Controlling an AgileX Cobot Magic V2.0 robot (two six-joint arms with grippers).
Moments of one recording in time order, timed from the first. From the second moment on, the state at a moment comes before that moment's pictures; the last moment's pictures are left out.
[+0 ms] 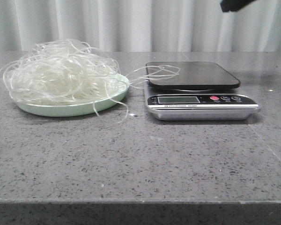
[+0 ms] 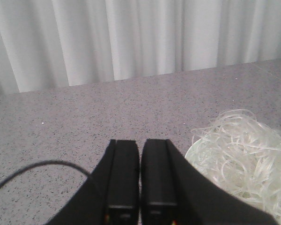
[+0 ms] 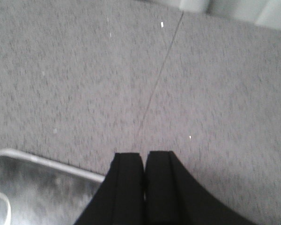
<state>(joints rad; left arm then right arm) -0.16 0.65 -0.42 -0.09 -0.03 0.16 0.18 1.54 -1.27 0.20 0.40 -0.20</state>
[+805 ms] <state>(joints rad) -0.16 0.65 -0.42 -0.09 -0.03 0.16 0.18 0.64 -0.55 0.20 0.24 -0.20</state>
